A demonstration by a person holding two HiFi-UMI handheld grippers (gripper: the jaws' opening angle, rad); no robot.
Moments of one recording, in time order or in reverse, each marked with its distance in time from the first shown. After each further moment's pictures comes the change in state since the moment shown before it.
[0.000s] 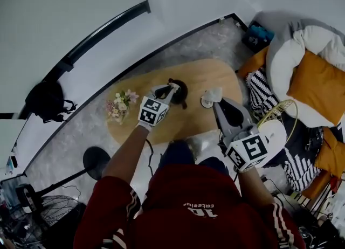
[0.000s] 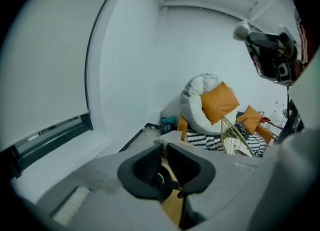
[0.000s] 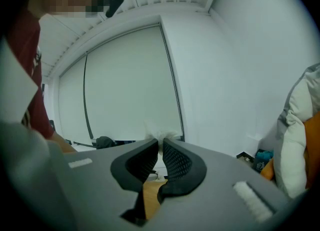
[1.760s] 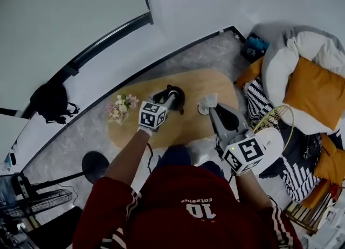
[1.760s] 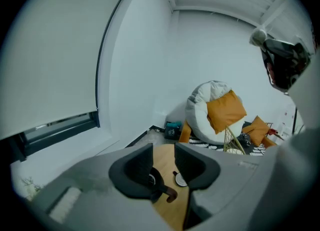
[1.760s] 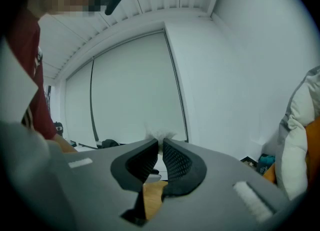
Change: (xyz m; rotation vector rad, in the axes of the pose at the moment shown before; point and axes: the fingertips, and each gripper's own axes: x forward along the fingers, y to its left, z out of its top) left arm -0.017 -0.019 0.015 -0.113 -0.030 0.088; right arm -0.040 0.010 0.013 -0.019 -0.048 0.056
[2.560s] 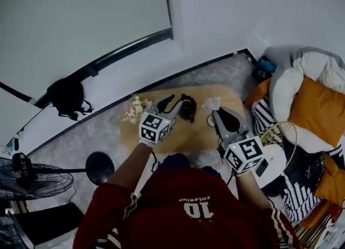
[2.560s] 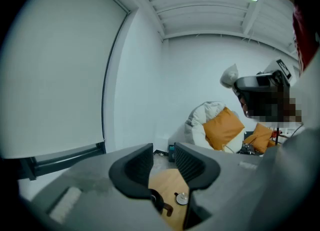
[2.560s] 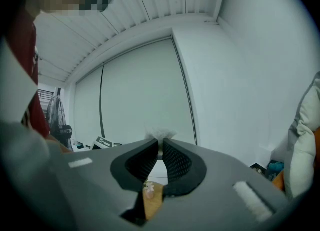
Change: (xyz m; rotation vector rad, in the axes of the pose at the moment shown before) left arm -0.130 -0.047 0.092 0.099 -0.265 0.050; right arm -0.013 0.046 0.027 -0.028 -0.059 0.087
